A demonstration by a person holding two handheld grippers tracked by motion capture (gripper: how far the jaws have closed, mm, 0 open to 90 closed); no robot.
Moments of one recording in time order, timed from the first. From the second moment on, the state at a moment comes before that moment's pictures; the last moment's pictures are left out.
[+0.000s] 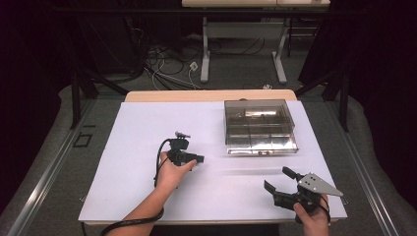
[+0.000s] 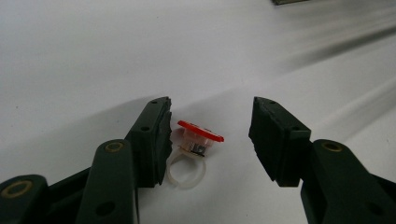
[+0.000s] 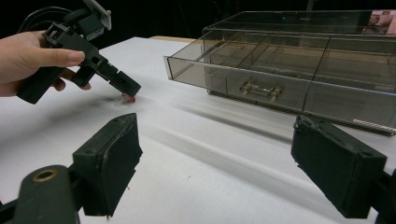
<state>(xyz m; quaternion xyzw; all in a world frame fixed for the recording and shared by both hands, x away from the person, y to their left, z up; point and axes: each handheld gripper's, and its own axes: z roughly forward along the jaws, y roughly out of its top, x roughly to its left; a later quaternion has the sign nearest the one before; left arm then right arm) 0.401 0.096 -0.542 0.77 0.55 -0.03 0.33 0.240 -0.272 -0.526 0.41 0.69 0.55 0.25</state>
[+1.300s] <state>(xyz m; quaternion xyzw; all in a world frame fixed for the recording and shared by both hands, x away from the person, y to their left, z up) 0.402 0.094 -0.542 0.78 0.54 0.00 0.30 0.240 -0.271 -0.526 0.41 0.69 0.55 0.25</state>
